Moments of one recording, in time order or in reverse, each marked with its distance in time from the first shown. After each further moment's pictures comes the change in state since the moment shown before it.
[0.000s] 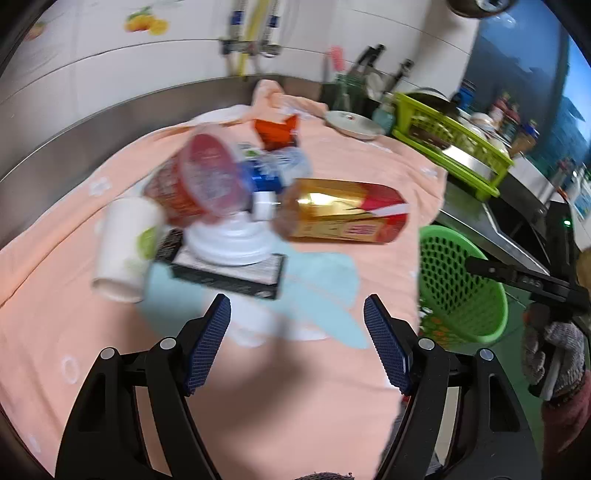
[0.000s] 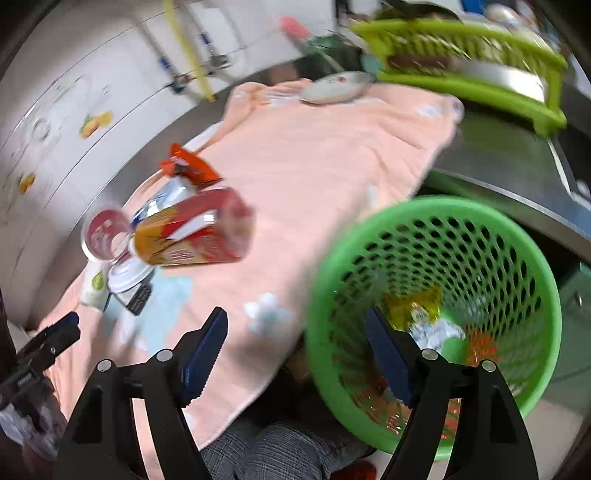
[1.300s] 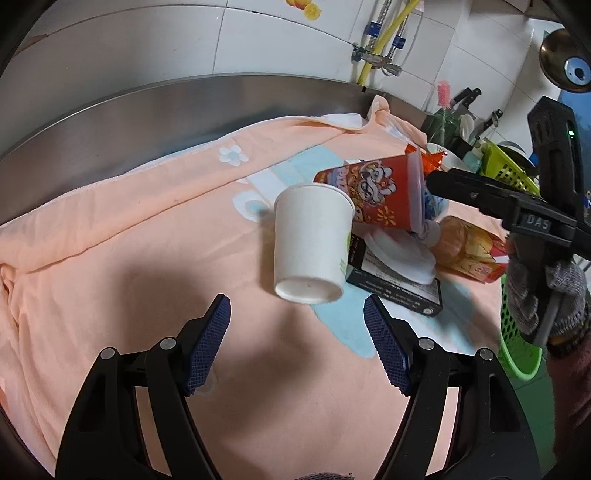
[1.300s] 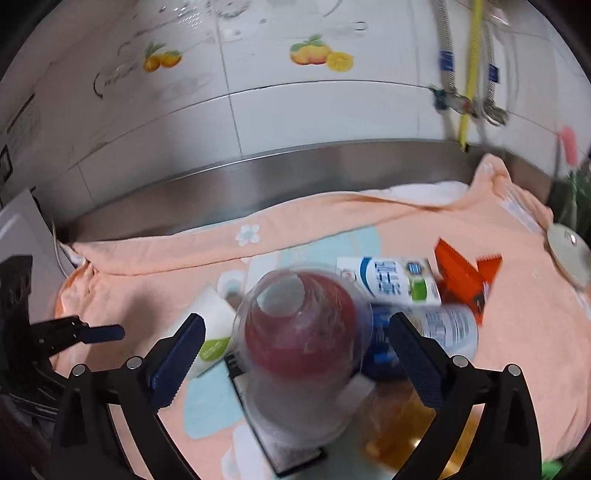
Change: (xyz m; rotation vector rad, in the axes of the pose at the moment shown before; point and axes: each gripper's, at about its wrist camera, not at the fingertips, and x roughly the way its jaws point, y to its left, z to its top) left arm -0.014 0.137 -0.003 -0.227 -0.015 0.144; right arm 0.125 0.267 0.088 -0.645 -0.024 0.316
